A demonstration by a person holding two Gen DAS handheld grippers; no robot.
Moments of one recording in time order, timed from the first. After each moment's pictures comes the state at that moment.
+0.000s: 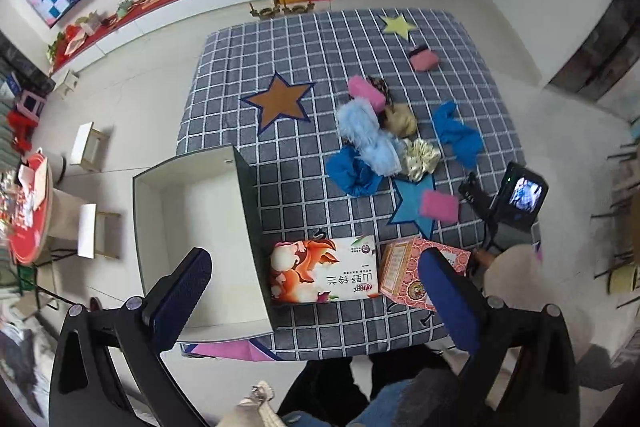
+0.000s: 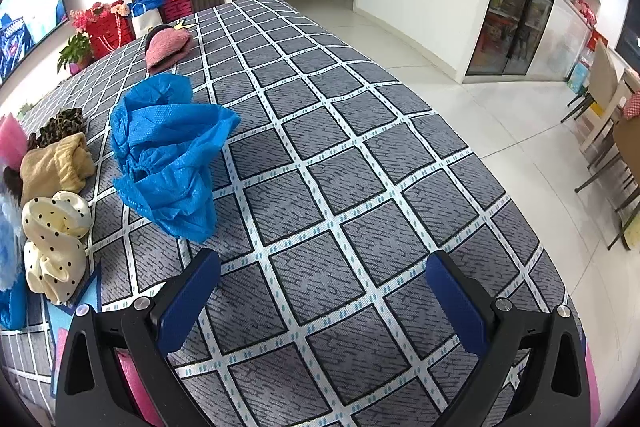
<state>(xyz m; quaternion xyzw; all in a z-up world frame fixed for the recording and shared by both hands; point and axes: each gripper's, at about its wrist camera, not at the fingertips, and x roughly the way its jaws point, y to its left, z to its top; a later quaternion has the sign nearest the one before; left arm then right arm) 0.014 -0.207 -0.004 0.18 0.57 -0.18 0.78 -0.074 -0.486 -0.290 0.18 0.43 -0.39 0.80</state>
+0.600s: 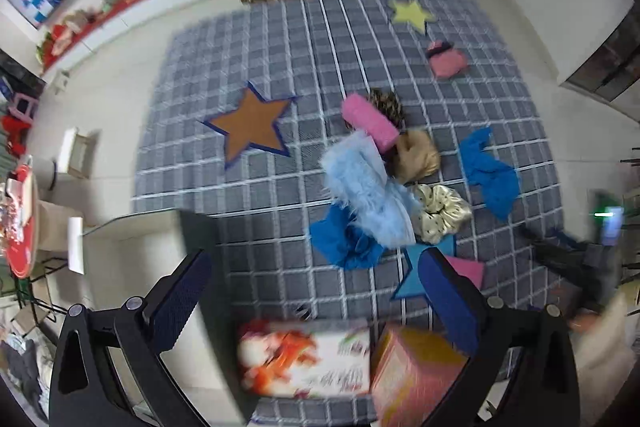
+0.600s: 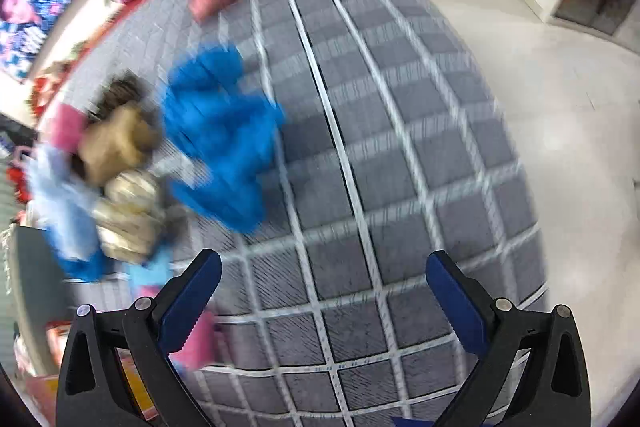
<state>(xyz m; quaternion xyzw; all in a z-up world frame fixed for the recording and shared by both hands) 0.126 -0.290 -0.111 0.19 0.60 -0.17 0.76 -0.046 -0.553 -0.252 0.26 0.56 -0.19 0.76</state>
